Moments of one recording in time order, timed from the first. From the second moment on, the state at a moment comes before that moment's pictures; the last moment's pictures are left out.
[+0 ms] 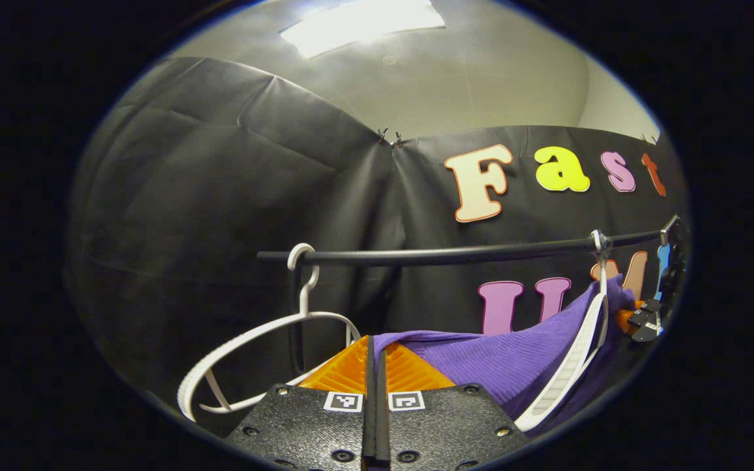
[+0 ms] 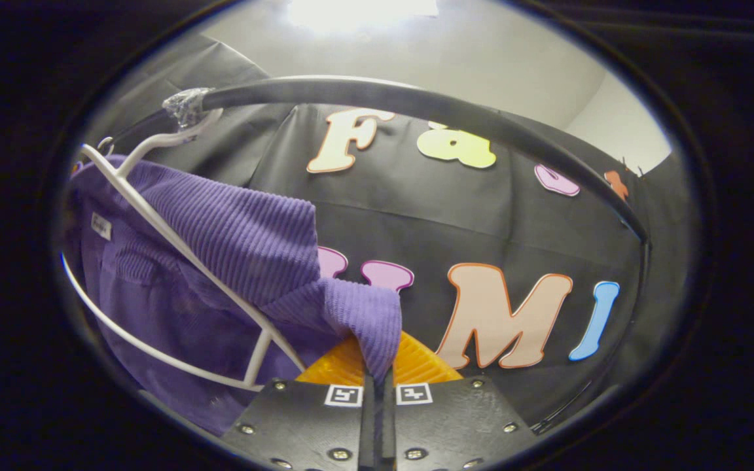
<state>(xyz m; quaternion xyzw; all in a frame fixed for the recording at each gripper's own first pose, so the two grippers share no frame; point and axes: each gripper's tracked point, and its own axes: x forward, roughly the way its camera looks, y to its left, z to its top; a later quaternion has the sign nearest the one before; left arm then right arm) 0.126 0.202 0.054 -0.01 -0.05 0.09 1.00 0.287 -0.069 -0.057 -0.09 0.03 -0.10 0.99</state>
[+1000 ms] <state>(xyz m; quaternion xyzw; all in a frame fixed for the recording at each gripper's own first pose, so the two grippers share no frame) 0.120 0.179 -0.033 -0.05 0.04 0.08 0.99 0.292 -0.085 -0.146 -0.09 0.11 -0.11 0.98</state>
